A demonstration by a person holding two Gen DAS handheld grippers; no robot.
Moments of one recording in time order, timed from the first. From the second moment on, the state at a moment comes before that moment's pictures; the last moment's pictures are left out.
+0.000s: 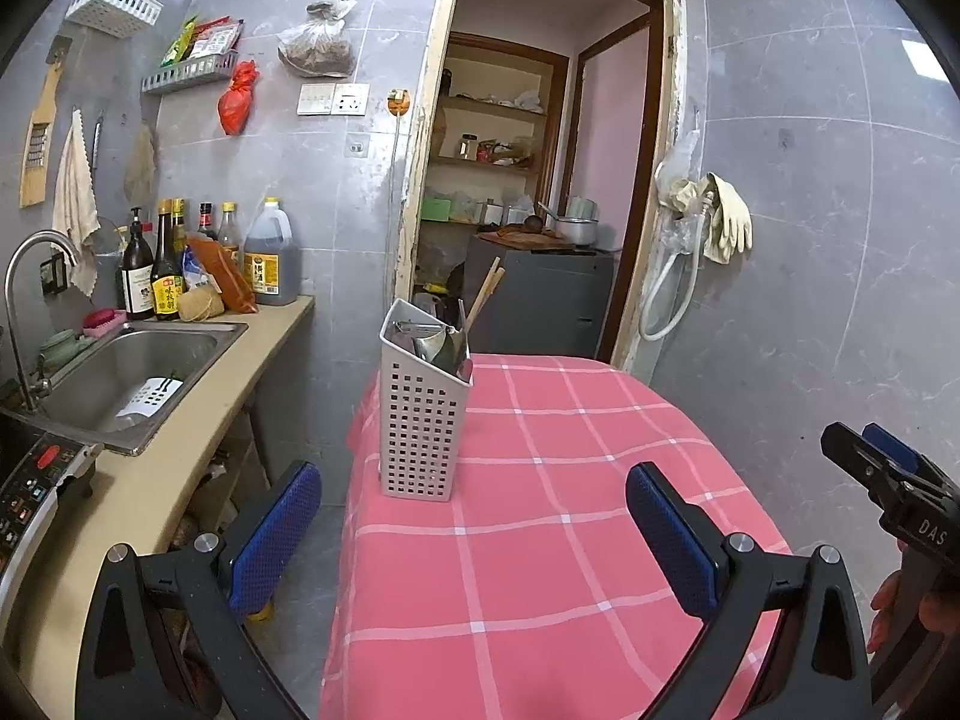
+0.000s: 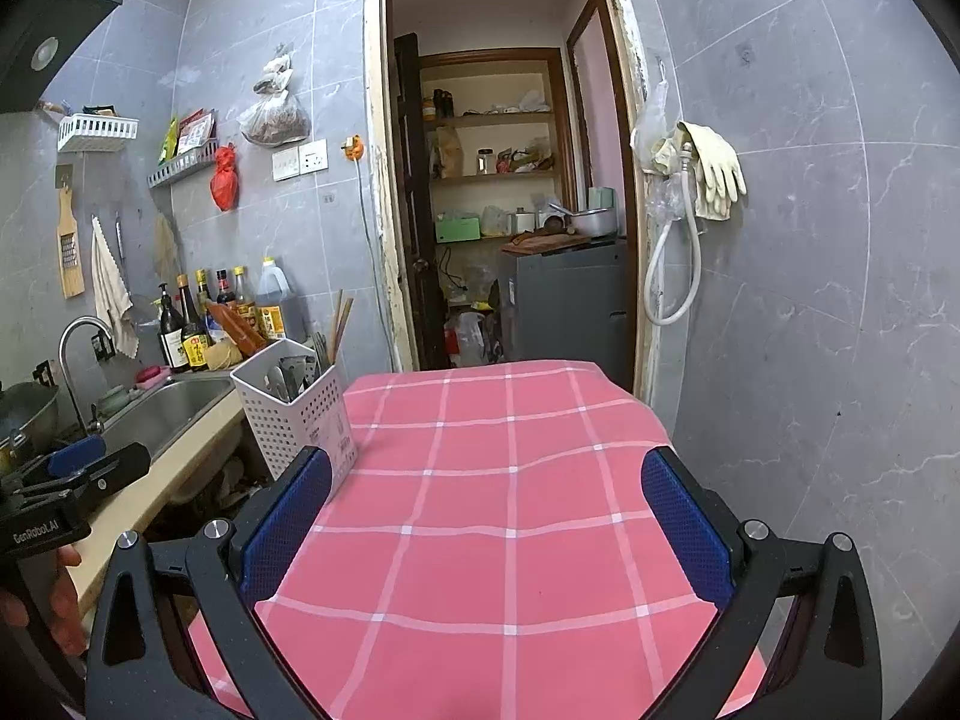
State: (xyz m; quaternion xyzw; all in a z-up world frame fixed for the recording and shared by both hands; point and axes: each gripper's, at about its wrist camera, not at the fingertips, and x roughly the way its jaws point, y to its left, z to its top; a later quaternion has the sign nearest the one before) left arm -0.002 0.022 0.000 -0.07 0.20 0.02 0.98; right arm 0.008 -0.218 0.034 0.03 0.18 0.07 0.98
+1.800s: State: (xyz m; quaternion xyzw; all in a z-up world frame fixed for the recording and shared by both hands) left arm -0.014 0.013 0.007 -0.06 0.20 0.01 0.98; right arm 0.006 -0.222 0.035 0.03 0.18 0.07 0.98
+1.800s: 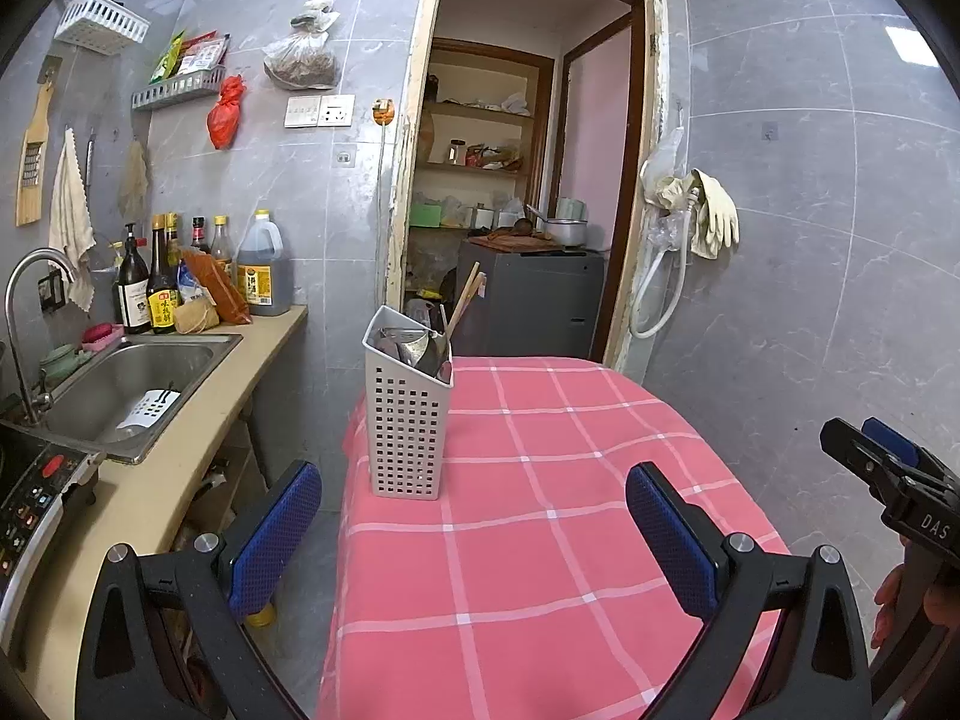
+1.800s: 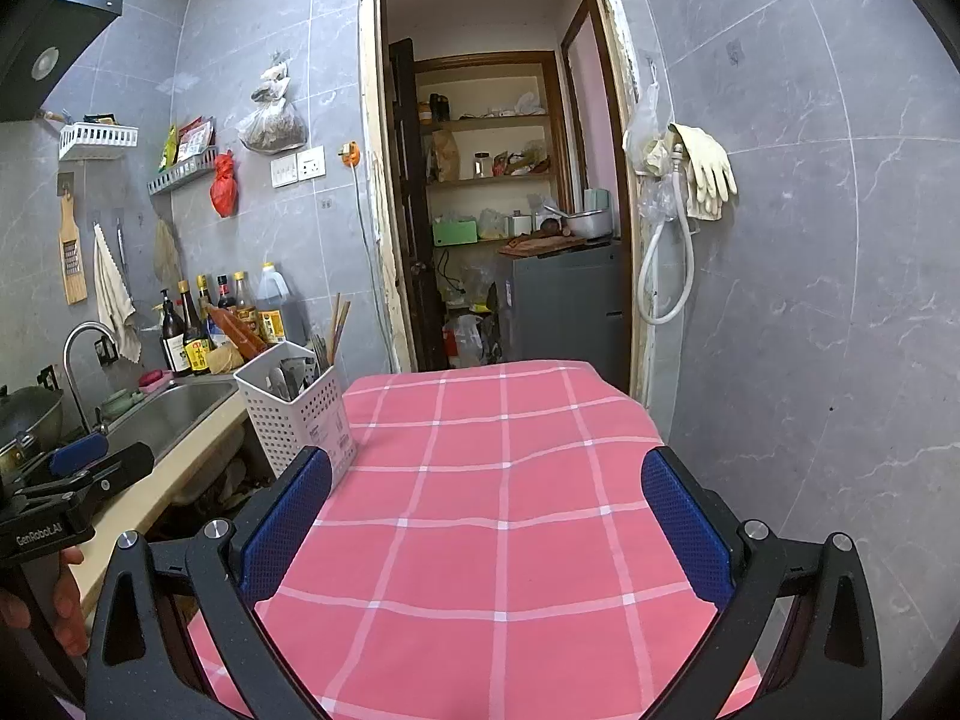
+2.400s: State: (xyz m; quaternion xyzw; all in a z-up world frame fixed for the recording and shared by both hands) left arm -0.013 0.011 0.006 -0.05 0.20 0.01 0.98; right arm 0.006 -0.221 0.034 0.03 0.18 0.07 0.98
